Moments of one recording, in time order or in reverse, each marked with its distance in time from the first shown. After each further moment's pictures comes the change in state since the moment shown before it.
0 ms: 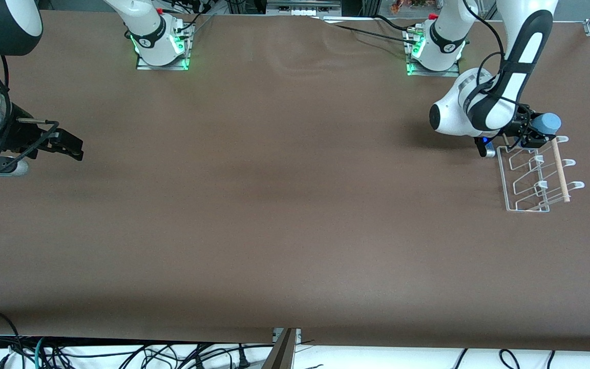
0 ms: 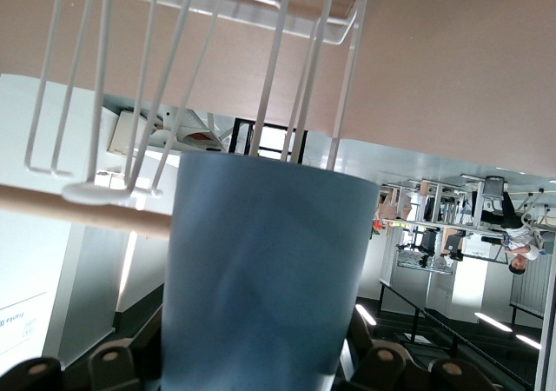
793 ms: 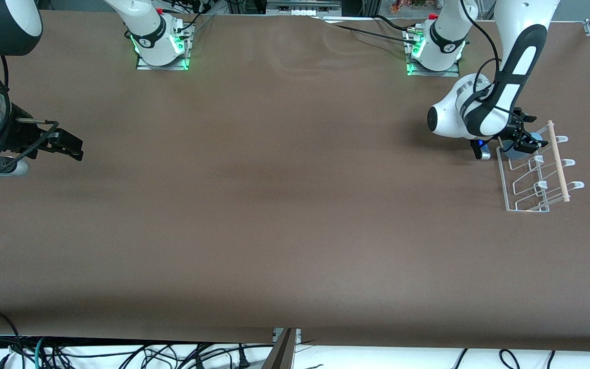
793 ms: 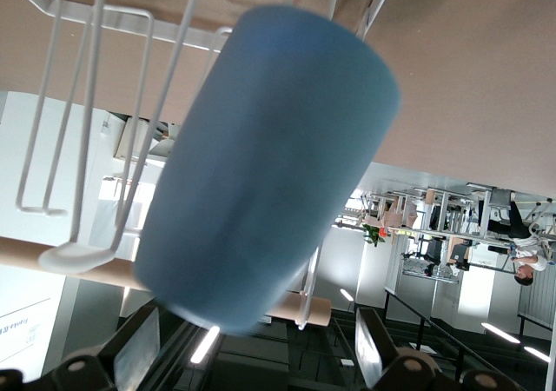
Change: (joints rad) left arm 0.016 0.053 0.000 0.003 0.033 0.028 -0.066; right arm 0.000 0.000 -0.001 0.000 0.000 0.000 0.000
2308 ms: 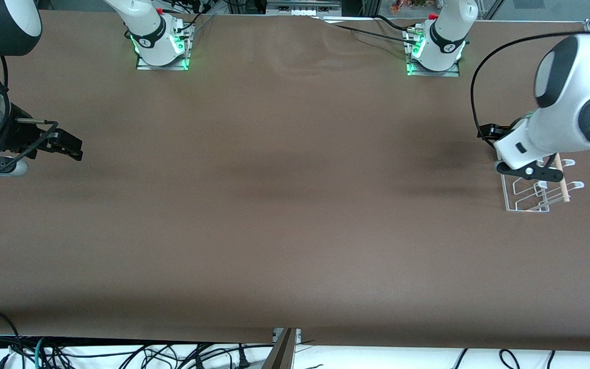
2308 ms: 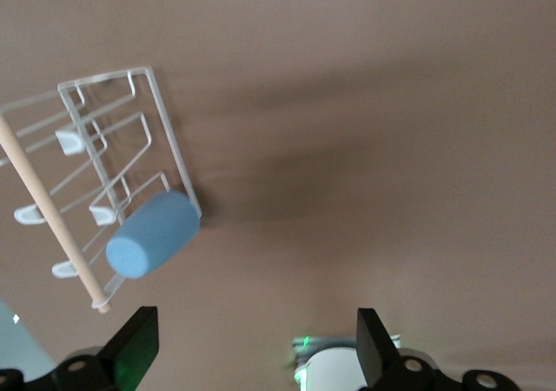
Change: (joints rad) left arm 0.036 -0.073 0.001 0.883 -1.247 -0.183 -0.127; right arm 0.000 0.000 -0.001 0.000 0.000 0.000 -0.001
